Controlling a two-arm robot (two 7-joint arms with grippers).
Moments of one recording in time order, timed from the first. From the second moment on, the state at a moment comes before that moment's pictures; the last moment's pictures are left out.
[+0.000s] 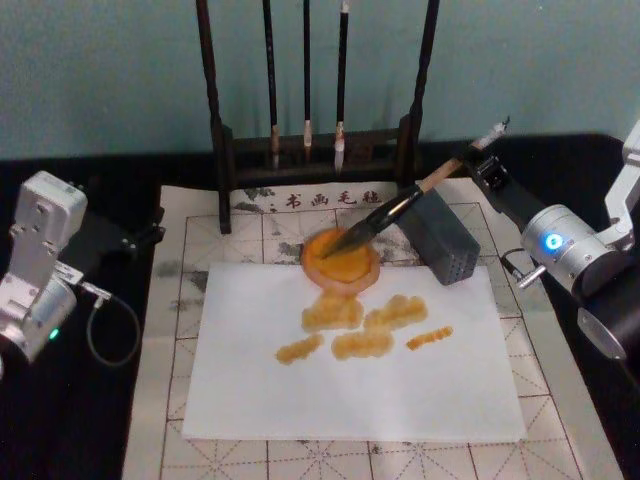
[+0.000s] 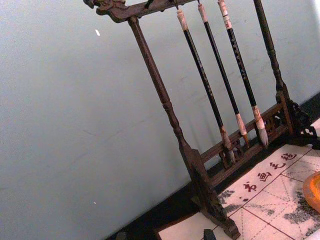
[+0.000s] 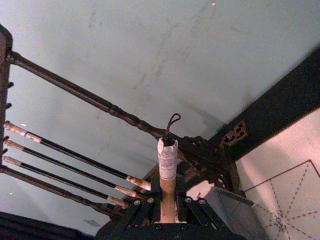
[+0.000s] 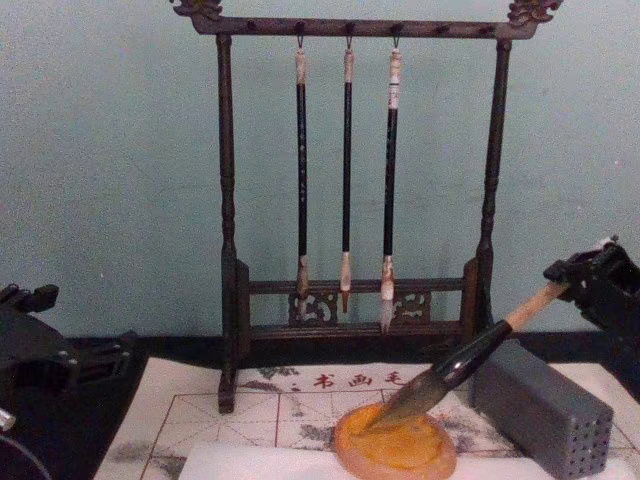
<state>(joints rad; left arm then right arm) -0.20 0.60 0.45 -1.41 -0.25 -0.12 0.03 0.34 0.33 -0.30 -1.27 1.39 0.21 0.09</state>
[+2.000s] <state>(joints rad) -0.20 0.60 0.45 -1.41 -0.25 -0.12 0.03 0.36 0.35 -0.37 -1.24 1.43 0.16 0.05</state>
